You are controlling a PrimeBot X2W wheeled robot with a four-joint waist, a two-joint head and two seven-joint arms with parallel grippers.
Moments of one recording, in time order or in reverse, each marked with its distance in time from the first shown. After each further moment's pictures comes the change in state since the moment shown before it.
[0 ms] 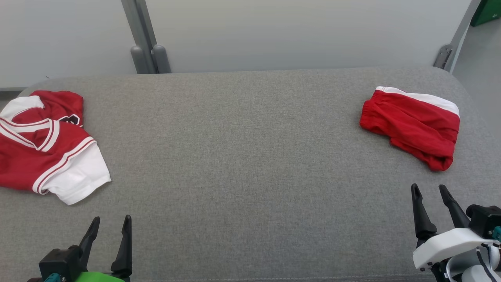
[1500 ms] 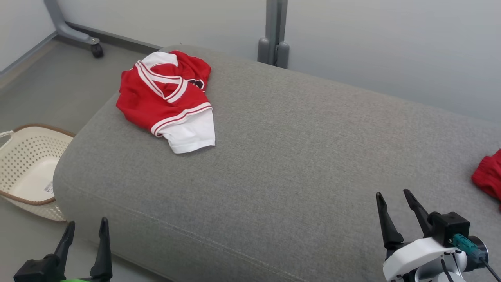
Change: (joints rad) left arm 0.067 -0.035 0.133 -0.034 0.069 -0.012 -0.001; right arm 0.006 0.083 0.059 -0.018 -0.161 0.018 0.000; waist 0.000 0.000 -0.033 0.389
